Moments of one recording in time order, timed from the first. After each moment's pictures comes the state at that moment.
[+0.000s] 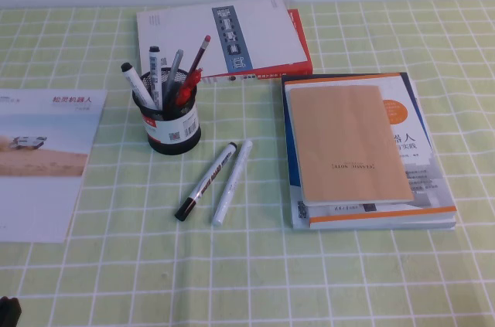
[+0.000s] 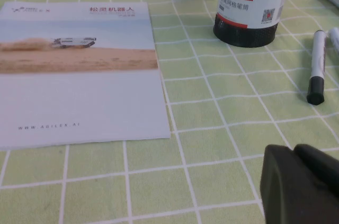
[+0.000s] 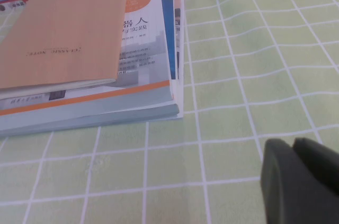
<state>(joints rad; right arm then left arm) -0.02 -0.01 0.03 0.27 0.42 -0.07 -0.19 -0.01 0.02 -0.09 0.38 0.10</state>
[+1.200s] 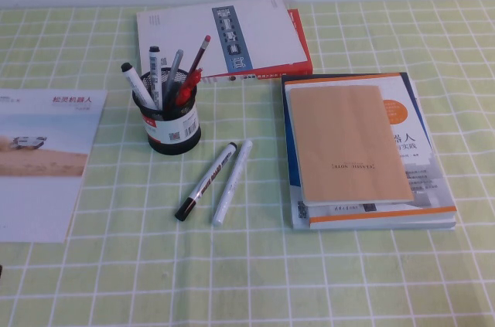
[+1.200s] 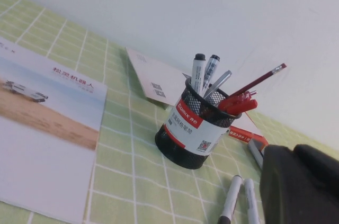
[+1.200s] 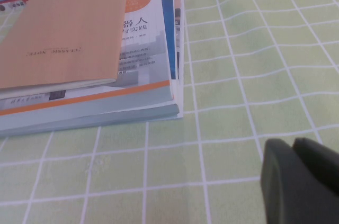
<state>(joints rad) -0.02 -0.01 0.03 0.27 0.42 -0.07 -0.19 -0.01 0.02 -0.41 0.11 -0.06</state>
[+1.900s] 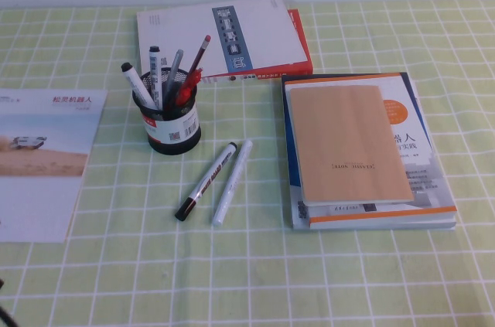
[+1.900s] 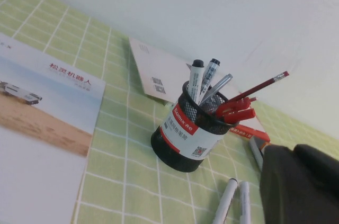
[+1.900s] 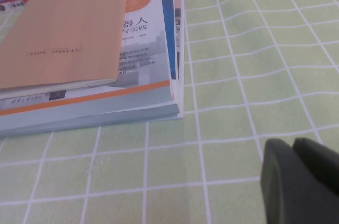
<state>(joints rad) -0.02 -0.01 0.03 0.27 0.42 -0.07 -0.19 0.27 -0.17 -0.43 0.11 -0.06</state>
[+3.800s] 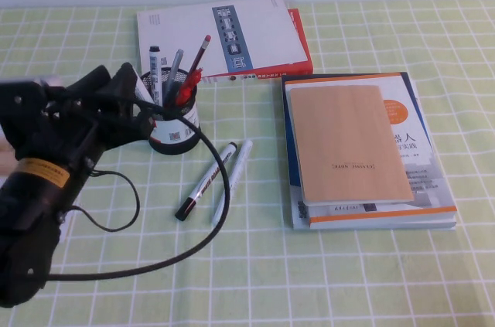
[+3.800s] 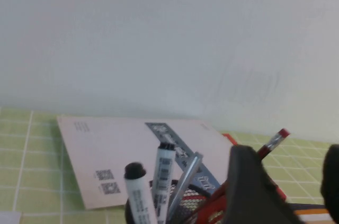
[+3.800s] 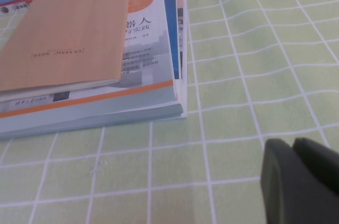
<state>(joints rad) -0.02 -0.01 0.03 0.29 0.42 -0.07 -0.41 1.42 -0.51 -0.07 -0.86 -0.16</state>
